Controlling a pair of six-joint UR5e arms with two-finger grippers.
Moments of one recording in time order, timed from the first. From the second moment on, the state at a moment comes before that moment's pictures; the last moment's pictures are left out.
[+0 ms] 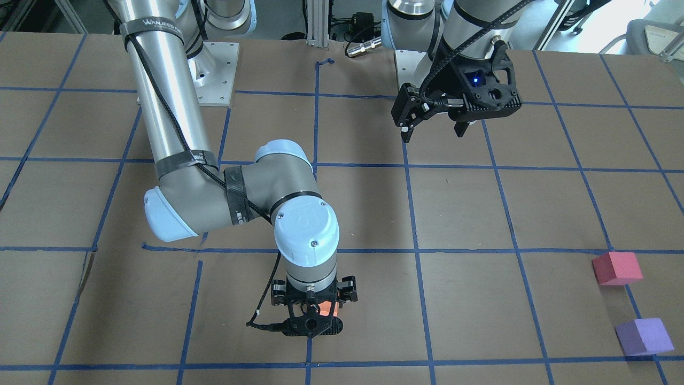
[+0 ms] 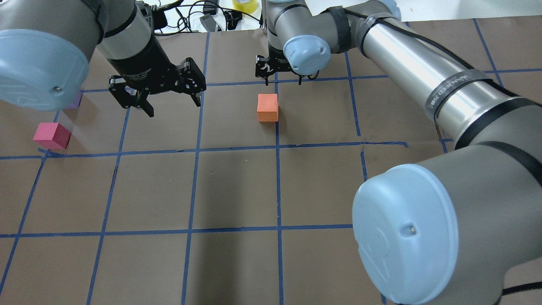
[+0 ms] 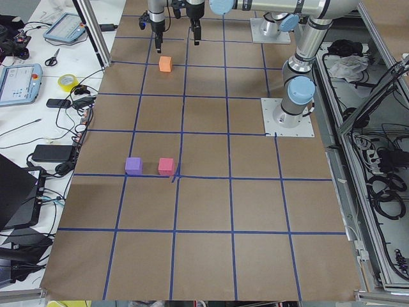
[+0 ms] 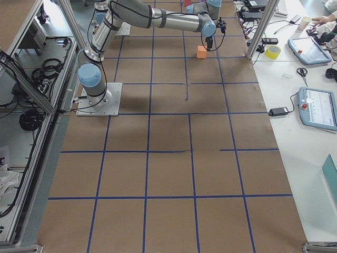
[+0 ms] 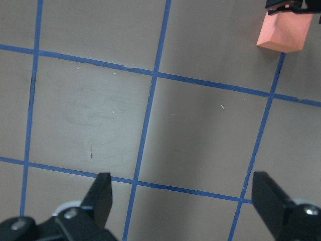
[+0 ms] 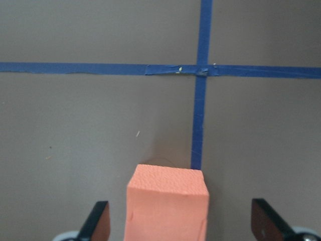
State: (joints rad) left arm -1.66 -1.61 -1.59 -1.53 1.52 -0.27; right arm 1.82 -0.90 1.17 -1.89 -1.56 0.28
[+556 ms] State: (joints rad) left arm -1.68 -1.82 -1.60 -1.27 1.44 -0.27; right arm 1.63 -1.13 1.18 -1.62 -1.55 0.07
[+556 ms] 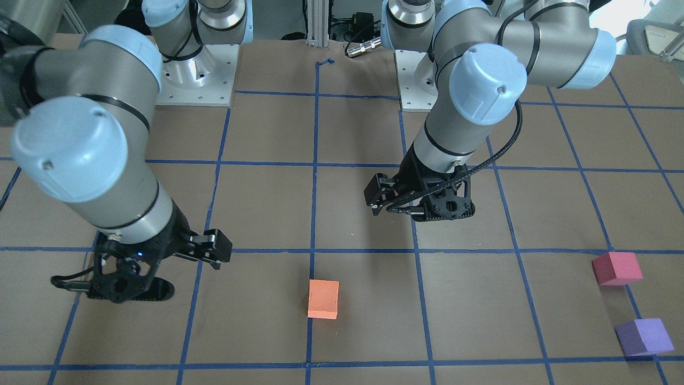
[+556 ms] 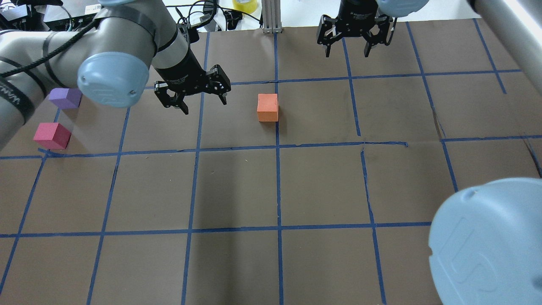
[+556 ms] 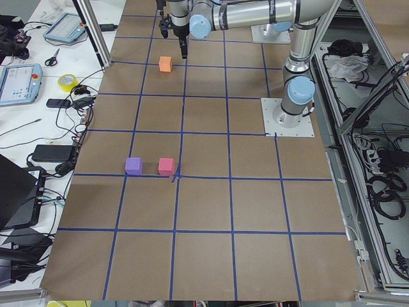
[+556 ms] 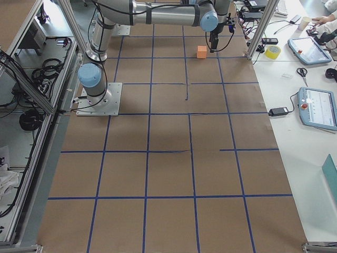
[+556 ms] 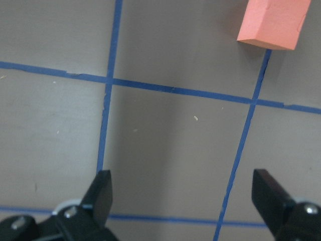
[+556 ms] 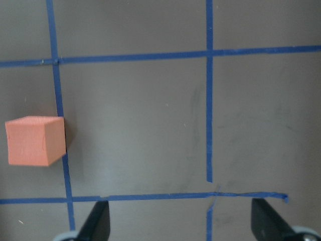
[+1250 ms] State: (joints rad) left arm -1.83 -2.12 -1.36 -1.21 1.47 -0.37; right arm 1.56 -1.42 1.41 -1.50 -1.55 -0.10
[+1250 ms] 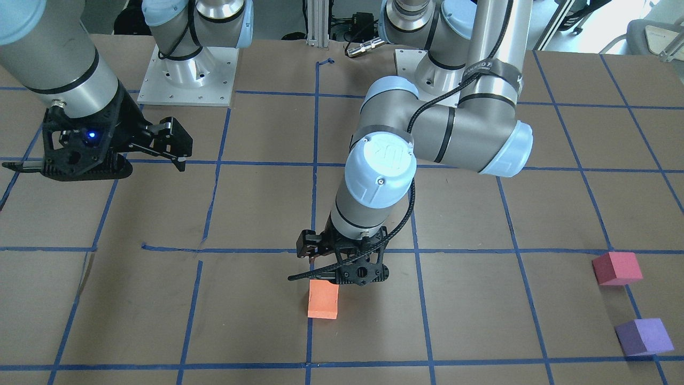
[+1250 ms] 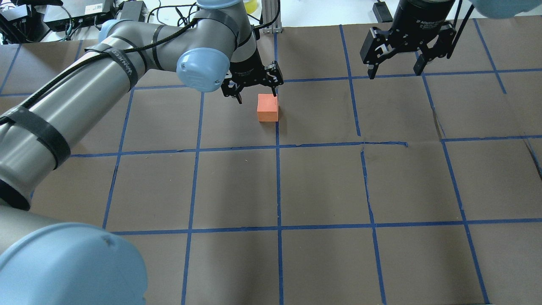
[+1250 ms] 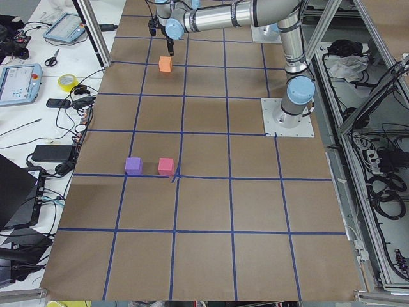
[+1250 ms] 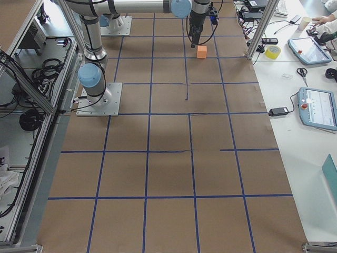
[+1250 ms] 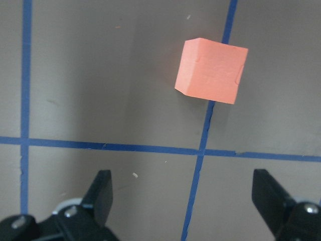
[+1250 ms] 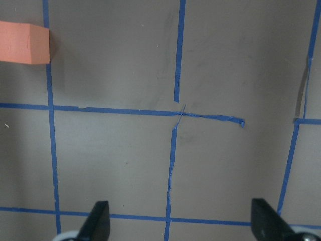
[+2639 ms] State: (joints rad) left arm -1.86 -2.34 -1.24 -1.15 1.52 -0.40; right arm 1.55 -1.47 1.46 -1.54 -1.55 -0.14
